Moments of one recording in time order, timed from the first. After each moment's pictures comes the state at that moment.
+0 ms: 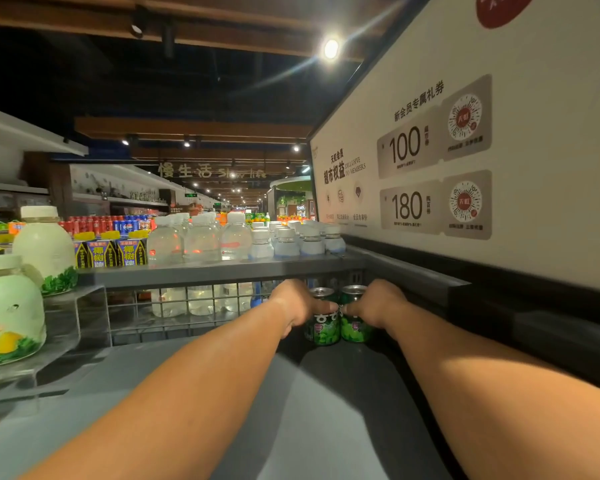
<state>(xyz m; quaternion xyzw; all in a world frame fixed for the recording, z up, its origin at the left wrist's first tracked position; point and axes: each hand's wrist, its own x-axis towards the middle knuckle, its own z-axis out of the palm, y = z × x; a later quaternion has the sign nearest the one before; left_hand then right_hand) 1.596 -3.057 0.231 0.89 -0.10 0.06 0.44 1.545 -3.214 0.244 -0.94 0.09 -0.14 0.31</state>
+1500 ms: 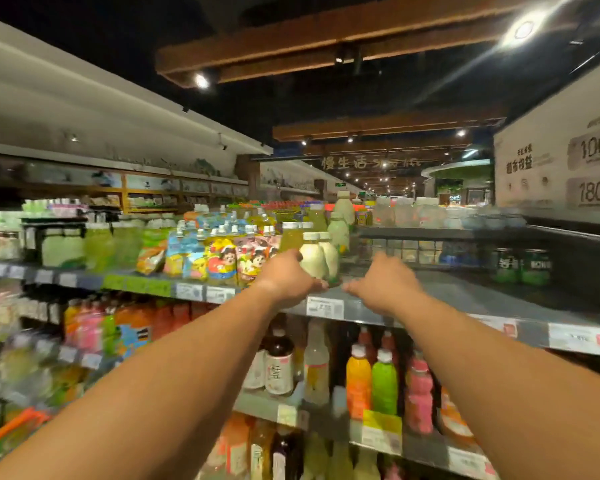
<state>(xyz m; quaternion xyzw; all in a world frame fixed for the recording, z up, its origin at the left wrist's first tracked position) 1.092 -2.760 0.245 0.91 0.14 0.25 0.31 1.152 -2.921 0.245 -0.95 -0.15 -0.15 0.24</state>
